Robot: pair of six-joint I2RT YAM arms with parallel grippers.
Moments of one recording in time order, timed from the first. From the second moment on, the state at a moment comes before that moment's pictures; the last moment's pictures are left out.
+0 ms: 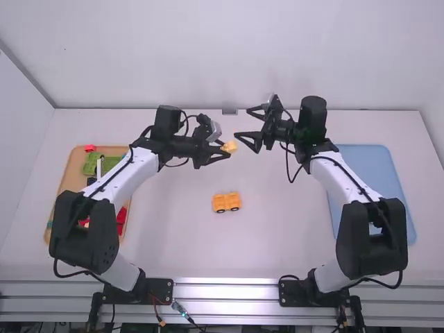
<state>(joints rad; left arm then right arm) -0.25 1.65 1.18 -0.28 0.94 0.55 0.14 1.65 1.12 0.18 -1.00 -0.15</state>
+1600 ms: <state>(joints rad) -0.68 2.07 1.31 -0.38 0.30 0.67 0.07 1.09 0.91 -0.37 0.20 0.12</state>
